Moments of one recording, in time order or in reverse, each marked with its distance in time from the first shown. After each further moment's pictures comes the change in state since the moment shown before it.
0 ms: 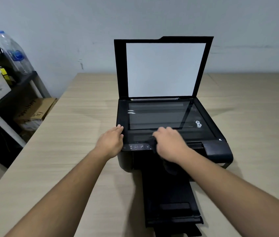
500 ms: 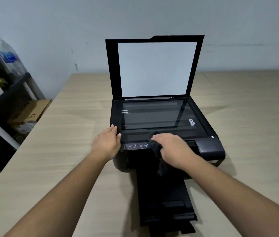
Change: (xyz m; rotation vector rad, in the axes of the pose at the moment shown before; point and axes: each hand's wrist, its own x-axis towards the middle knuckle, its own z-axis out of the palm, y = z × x) left_hand -0.007 0.017 0.003 0.074 0.053 -0.070; right_hand -0.025 0.030 0.016 0.214 0.025 -0.048
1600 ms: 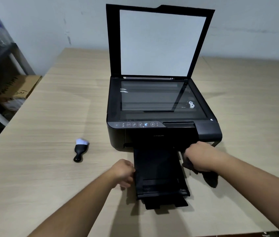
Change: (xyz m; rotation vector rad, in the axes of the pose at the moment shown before) left_hand -0.087 0.014 0.106 -0.850 -0.677 -0.435; right_hand -0.067 0.046 0.005 -0.550 -0.612 -0.023
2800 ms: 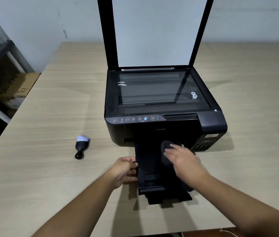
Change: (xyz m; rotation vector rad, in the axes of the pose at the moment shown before) left_hand -0.004 -0.005 0.008 -0.474 -0.088 -0.003; right_hand 0.039 -0.057 0.073 0.313 0.606 -0.078
